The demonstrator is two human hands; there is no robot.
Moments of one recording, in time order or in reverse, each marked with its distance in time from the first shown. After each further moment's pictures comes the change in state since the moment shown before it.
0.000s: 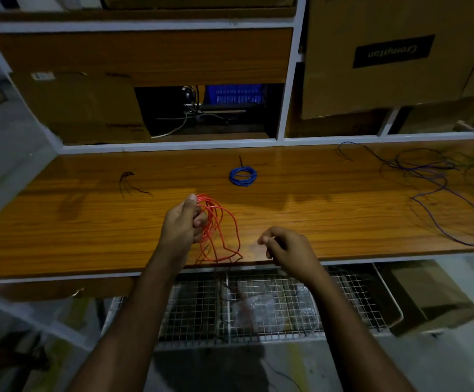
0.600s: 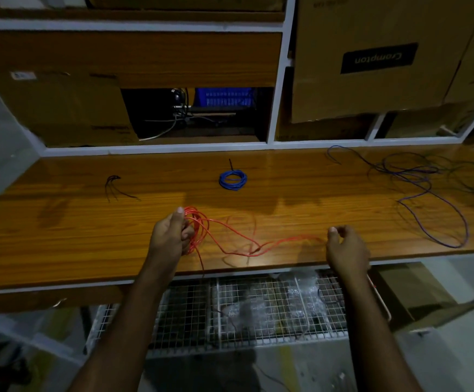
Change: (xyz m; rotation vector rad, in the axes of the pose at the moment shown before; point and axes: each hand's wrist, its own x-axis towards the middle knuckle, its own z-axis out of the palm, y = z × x) left_hand 0.001 -0.016 -0.002 0.019 0.028 0.003; right_hand -0.005 0.058 -0.064 -0.156 0.586 0.547
